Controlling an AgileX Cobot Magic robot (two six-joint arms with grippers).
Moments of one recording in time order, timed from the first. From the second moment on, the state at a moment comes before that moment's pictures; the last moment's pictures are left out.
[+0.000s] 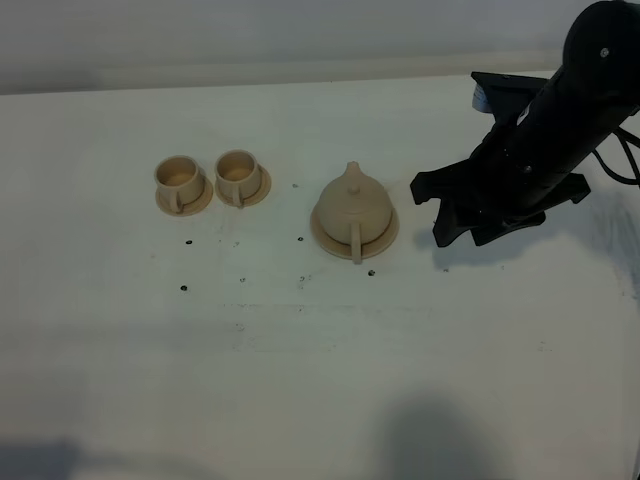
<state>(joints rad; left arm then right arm) -0.08 0.01 -0.51 -0.02 1.04 -0.09 0.37 1.79 -1.34 0.34 1.03 0.00</state>
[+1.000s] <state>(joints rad) -0.08 0.01 -0.51 0.00 1.04 -0.09 0.55 2.10 -1.72 0.17 1.08 0.41</state>
